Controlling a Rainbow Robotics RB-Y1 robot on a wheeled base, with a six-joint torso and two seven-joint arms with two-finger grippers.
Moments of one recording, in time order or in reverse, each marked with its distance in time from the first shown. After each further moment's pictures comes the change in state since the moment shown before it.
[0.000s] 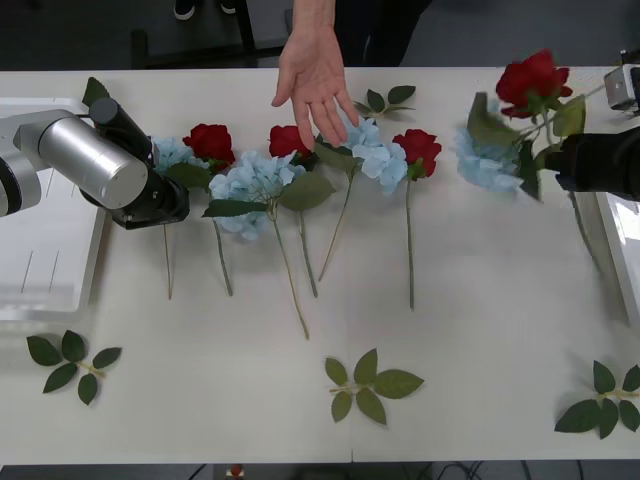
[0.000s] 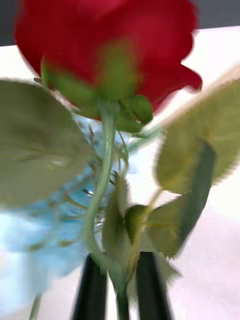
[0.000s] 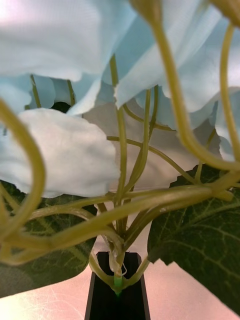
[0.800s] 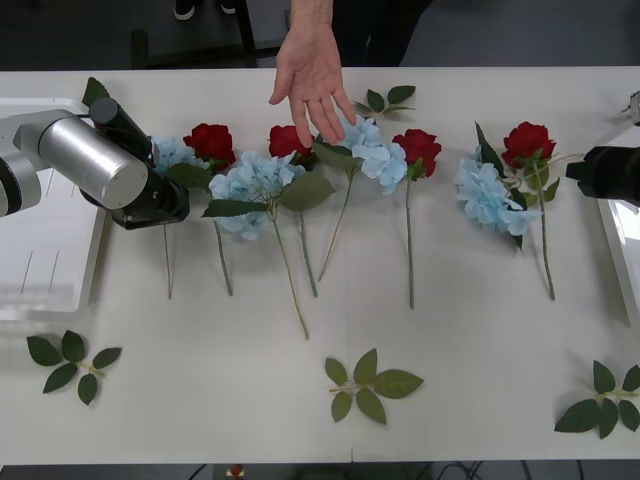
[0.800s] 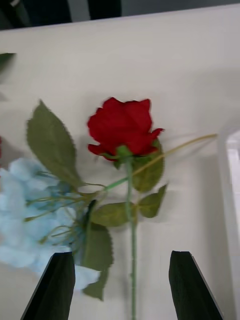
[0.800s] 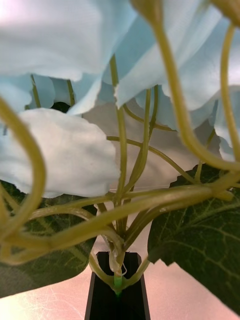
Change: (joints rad) right arm 0.002 -0.008 -0.001 0.188 0.155 -0.138 0.022; left arm 0.000 0.000 0.000 0.000 0.001 0.000 -0.003
